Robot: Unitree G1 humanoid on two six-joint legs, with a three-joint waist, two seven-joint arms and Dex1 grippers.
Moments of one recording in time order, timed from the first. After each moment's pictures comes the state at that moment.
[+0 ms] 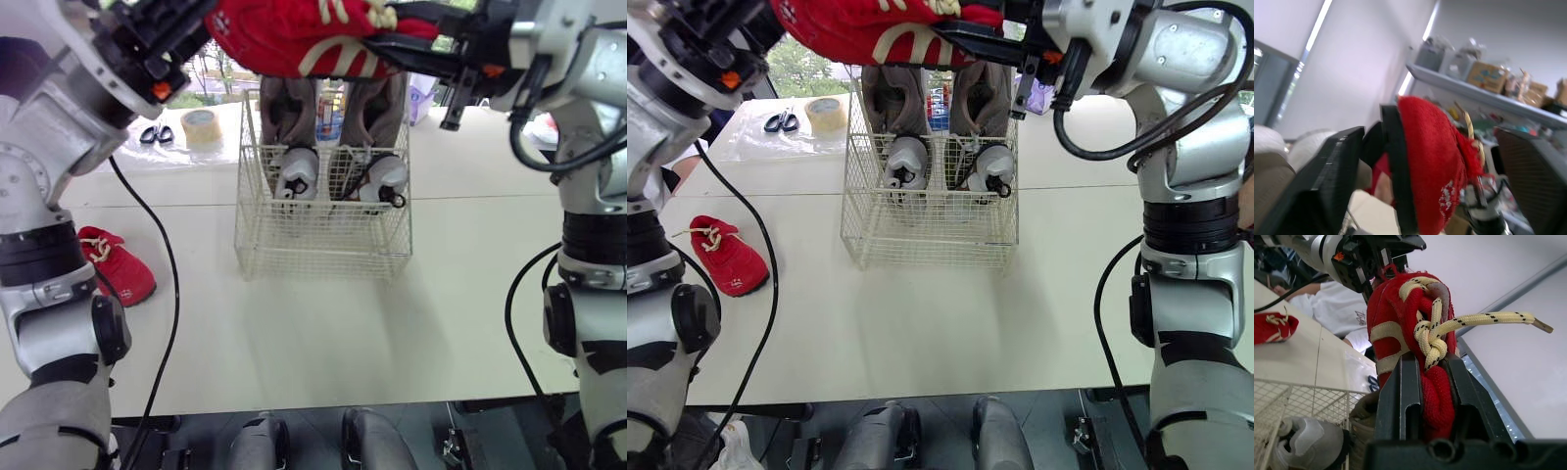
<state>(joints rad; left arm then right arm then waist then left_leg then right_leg) -1.10 0.66 0.30 0.14 -1.47 0.96 -0.50 -1.19 -0.70 0.03 0.05 0.35 0.02 1.06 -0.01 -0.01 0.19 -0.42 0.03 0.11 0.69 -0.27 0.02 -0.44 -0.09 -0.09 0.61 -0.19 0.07</state>
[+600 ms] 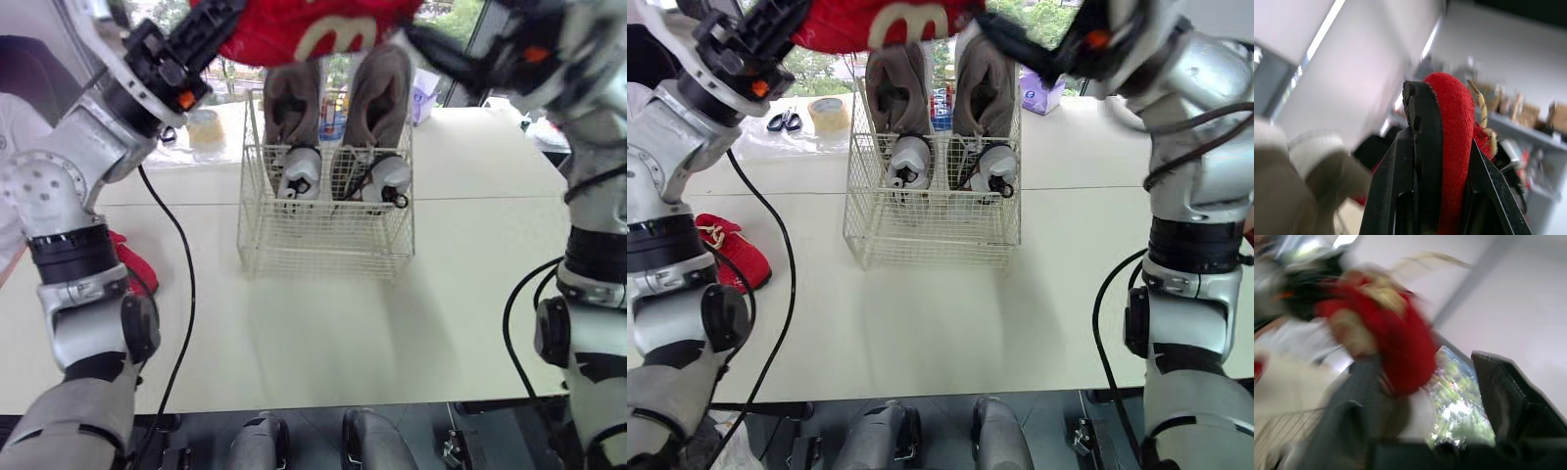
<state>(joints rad) -1.07 0.48 0.43 0.11 -1.45 0.90 -0.40 -1.05 -0.62 -0.28 -0.02 0.62 0.35 0.76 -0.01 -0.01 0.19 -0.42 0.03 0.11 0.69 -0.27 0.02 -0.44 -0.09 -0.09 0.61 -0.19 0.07</state>
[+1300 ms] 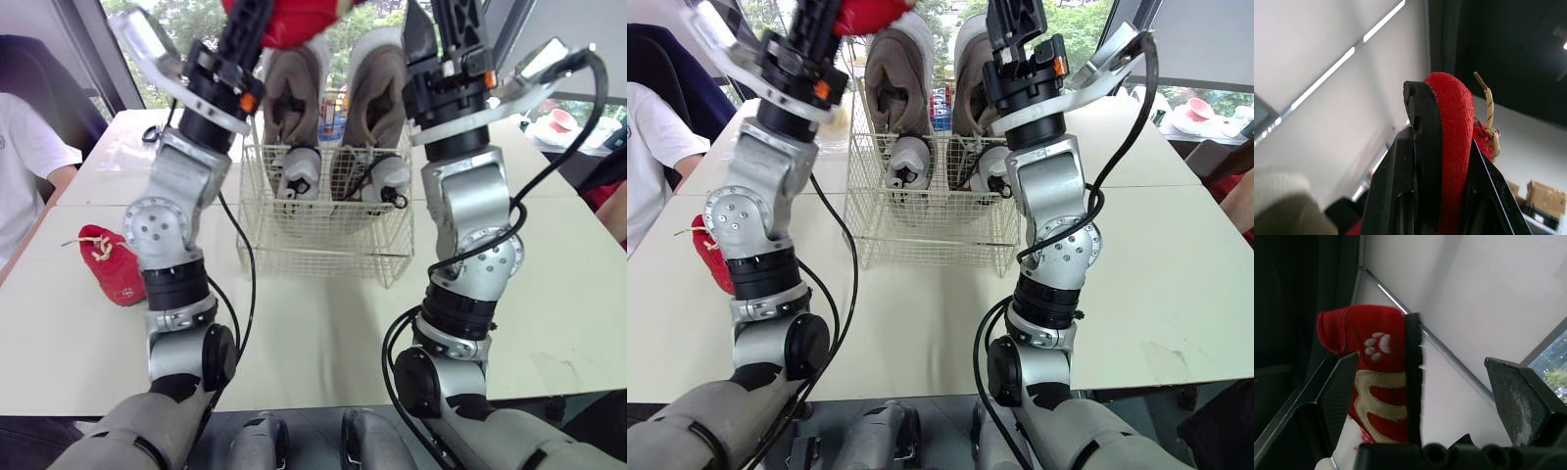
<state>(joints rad) -0.96 0.10 0.34 -0.04 -1.38 0.63 -0.30 -0.91 0.07 -0.32 -0.25 1.28 0.44 0.06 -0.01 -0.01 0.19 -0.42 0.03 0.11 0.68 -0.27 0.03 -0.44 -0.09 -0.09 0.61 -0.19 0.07</state>
